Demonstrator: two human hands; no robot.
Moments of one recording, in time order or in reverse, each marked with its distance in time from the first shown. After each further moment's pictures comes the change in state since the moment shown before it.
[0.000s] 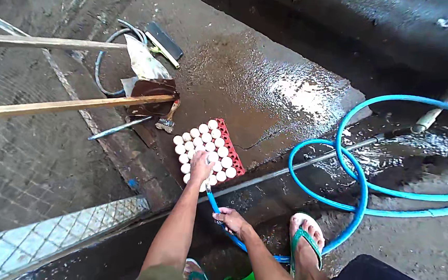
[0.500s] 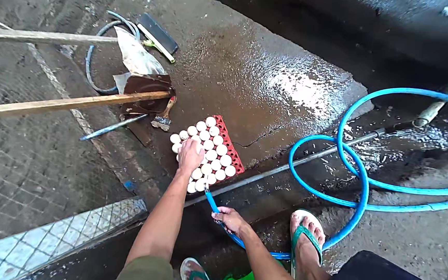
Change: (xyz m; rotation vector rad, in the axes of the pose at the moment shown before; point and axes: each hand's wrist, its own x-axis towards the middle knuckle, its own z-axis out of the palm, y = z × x) left_hand 0.028 -0.012 -0.031 0.217 0.053 0.054; right_hand 0.007 0.006 0.005 0.020 0.023 0.009
